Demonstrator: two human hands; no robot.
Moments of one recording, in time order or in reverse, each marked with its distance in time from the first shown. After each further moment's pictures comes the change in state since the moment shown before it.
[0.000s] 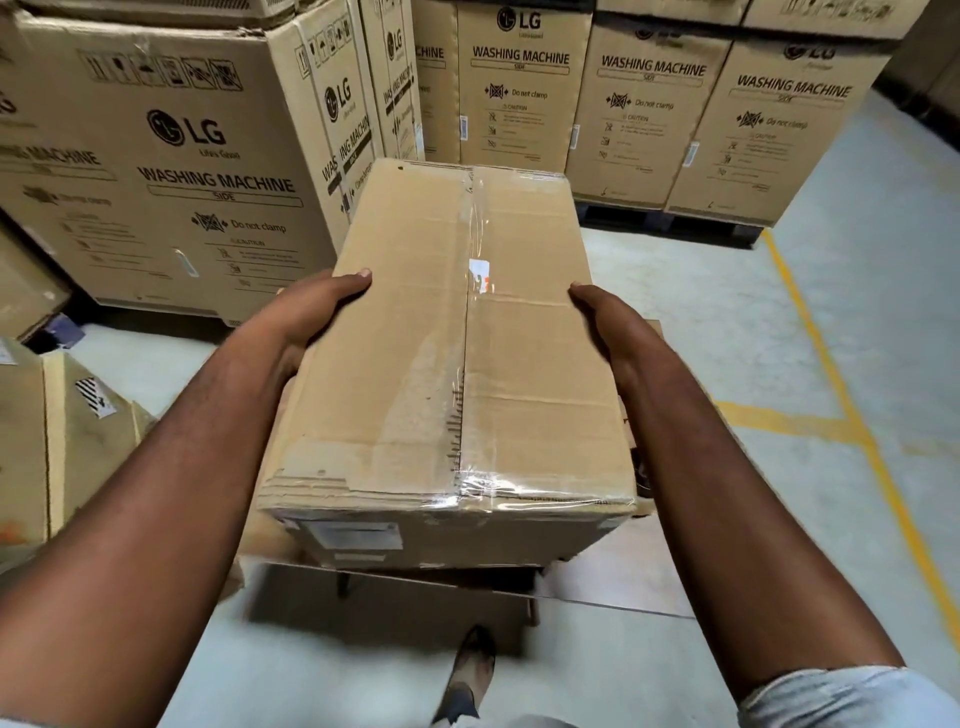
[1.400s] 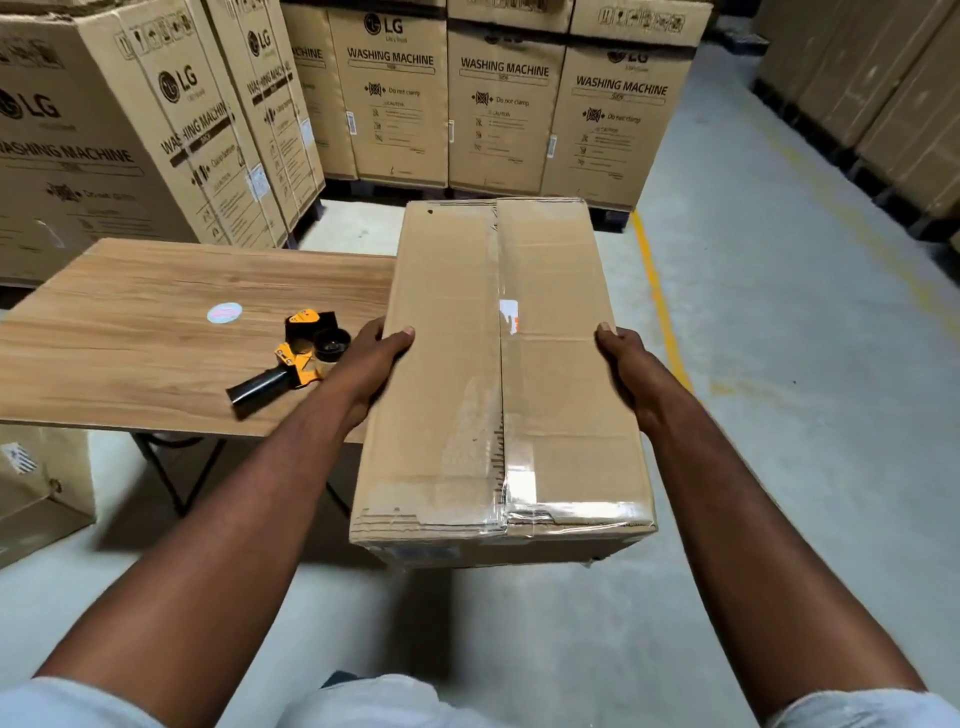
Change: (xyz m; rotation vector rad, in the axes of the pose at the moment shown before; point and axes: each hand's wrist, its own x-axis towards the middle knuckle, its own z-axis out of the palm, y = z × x) left_hand -0.285 -0.081 0.564 -0.035 -0.024 0.050; right_hand -0.194 0.161 -0.586 -0.006 0.112 -0.039
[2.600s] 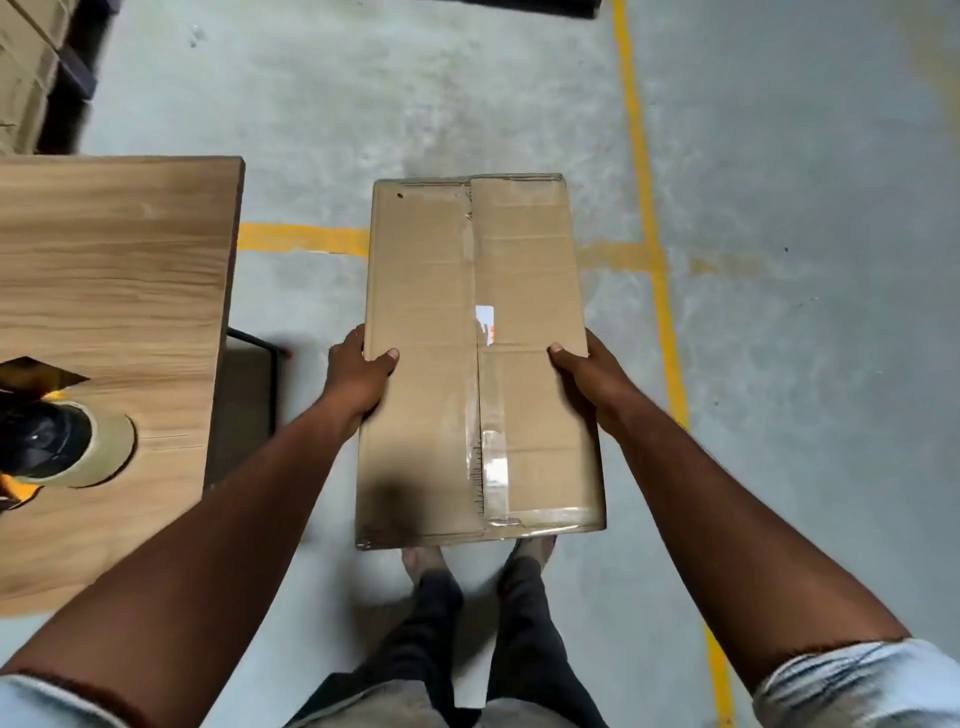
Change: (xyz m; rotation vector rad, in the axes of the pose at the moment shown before) left_hand 0.342 -0.132 0.189 0.350 -0.002 -0.247; right_hand 0.343 0.145 -0.088 -0.091 0.077 0.330
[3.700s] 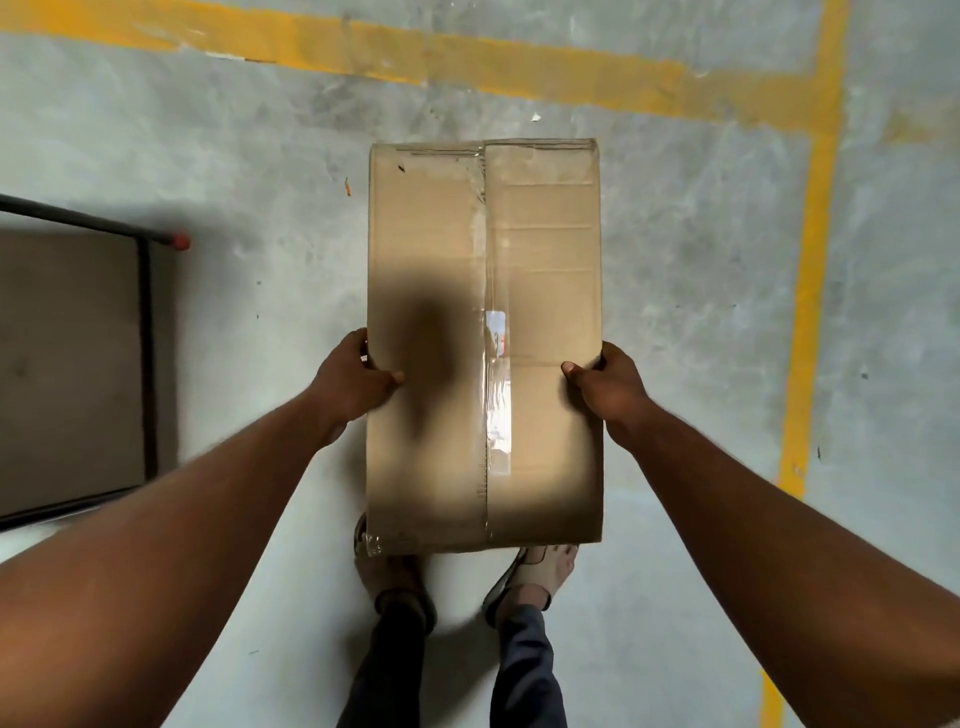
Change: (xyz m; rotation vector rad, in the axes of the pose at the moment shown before) left_hand 0.250 -0.259 0.211 -0.028 -0.195 -0.364; right_hand 0.331 0.294 0.026 -0.270 0.053 0.271
